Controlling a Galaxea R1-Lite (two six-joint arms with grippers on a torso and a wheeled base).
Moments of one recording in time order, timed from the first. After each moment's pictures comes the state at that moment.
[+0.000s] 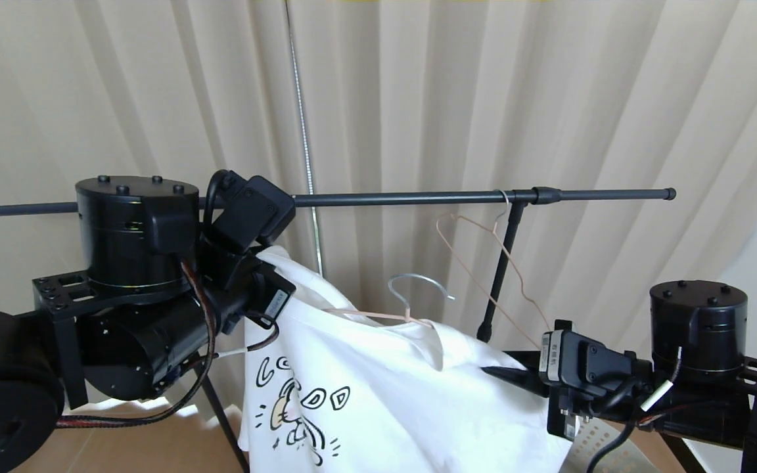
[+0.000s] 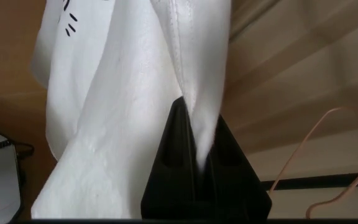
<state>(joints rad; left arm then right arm) -0.63 1.57 -0.80 -0.48 0.44 0.44 0.49 1.67 -0.43 -0.80 0.42 -0.73</state>
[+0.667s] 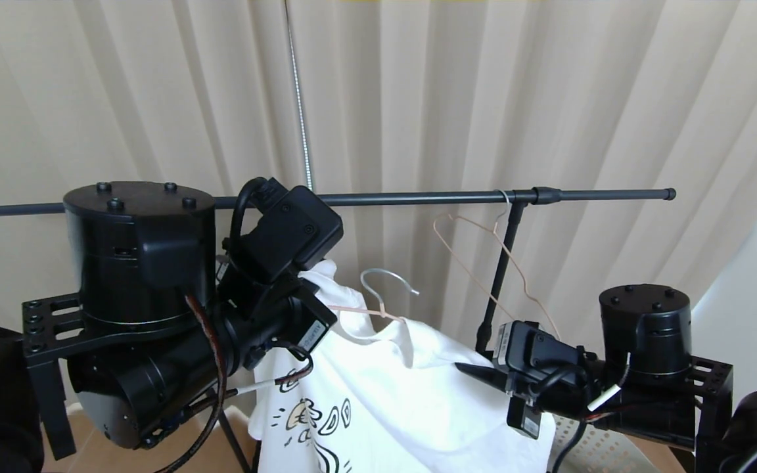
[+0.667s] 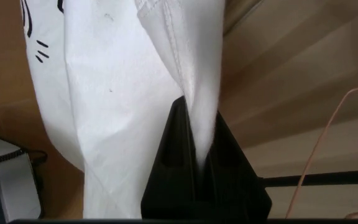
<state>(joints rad) -0.79 1.54 -0.80 -0.48 0.35 0.45 0.59 1.76 -0.49 -0.82 0.27 -0.60</state>
